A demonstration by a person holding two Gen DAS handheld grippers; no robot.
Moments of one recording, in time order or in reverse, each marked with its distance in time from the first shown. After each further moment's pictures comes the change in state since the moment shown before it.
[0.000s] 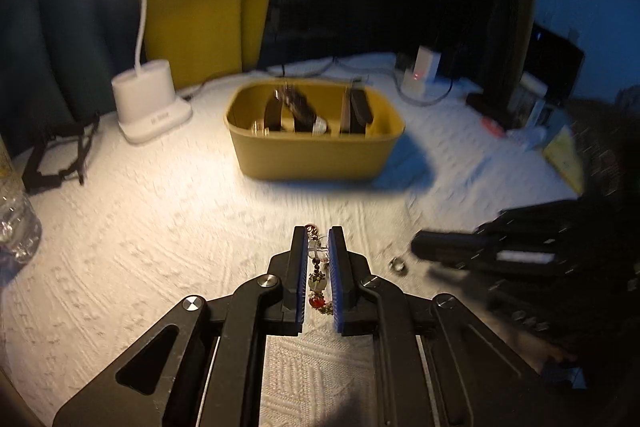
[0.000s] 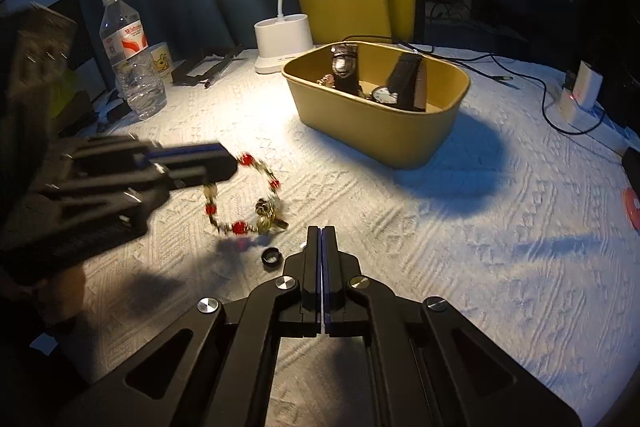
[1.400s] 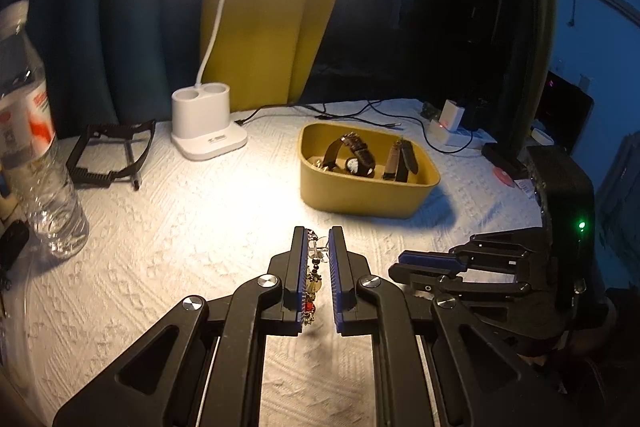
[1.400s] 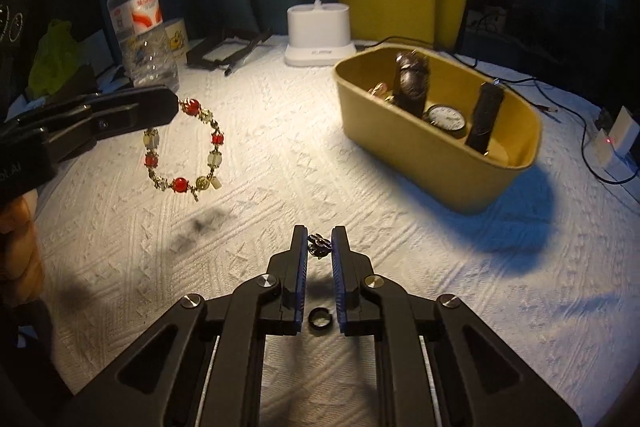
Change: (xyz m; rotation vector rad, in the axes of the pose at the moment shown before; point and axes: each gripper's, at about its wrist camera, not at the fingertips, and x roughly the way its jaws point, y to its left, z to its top) left arm -0.037 0.049 0.007 -0.099 -0.097 0.025; right arm 0.029 0.028 0.020 -0.078 0.020 0.006
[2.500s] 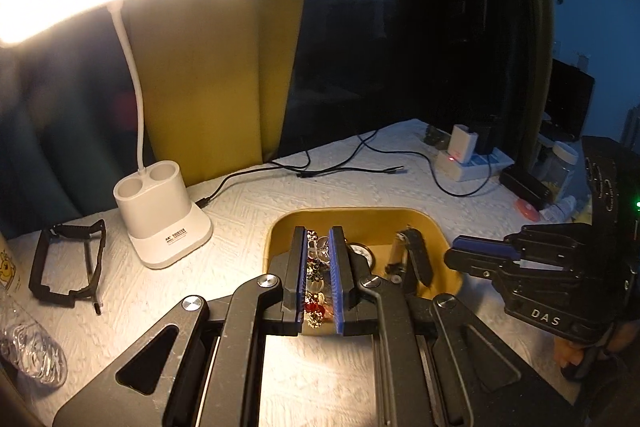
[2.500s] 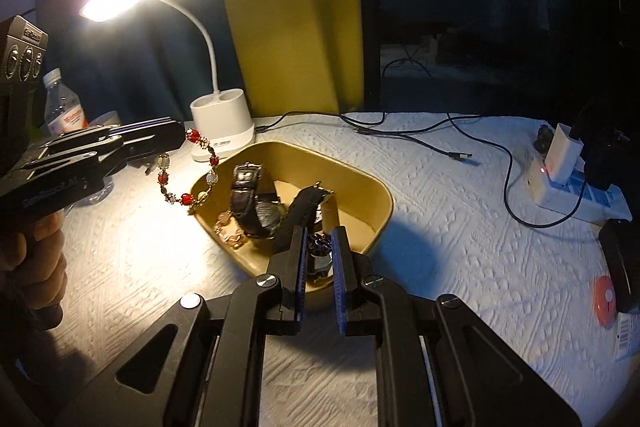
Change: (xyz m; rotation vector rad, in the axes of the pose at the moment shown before) left arm 0.085 -0.032 0.082 0.113 -0.047 0.026; right arm -0.016 -0.099 0.047 0.128 -0.167 -0.099
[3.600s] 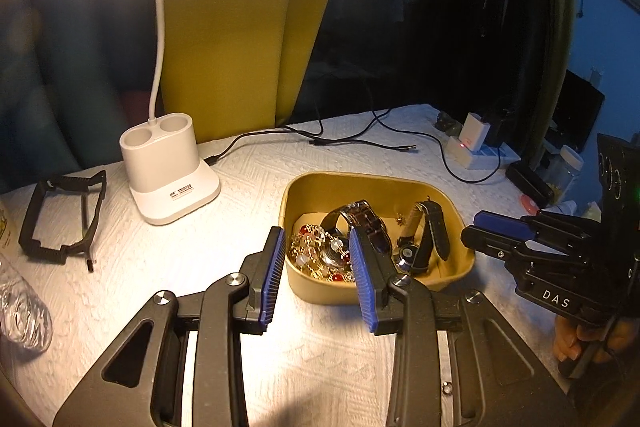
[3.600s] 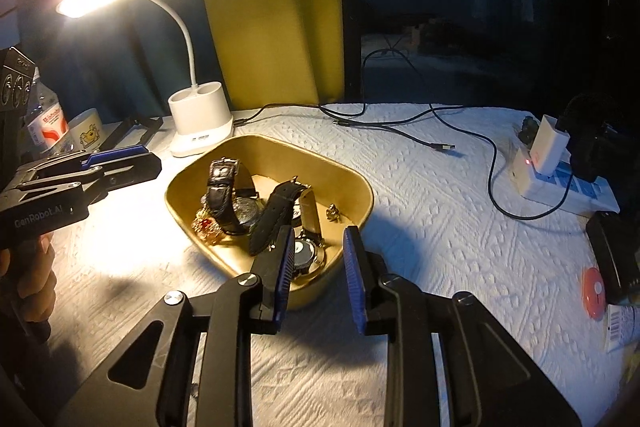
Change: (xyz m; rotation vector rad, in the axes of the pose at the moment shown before) left arm 0.000 0.019 -0.017 -0.100 0.083 -0.012; right arm -0.004 -0.001 -0.004 0.015 0.032 -0.071
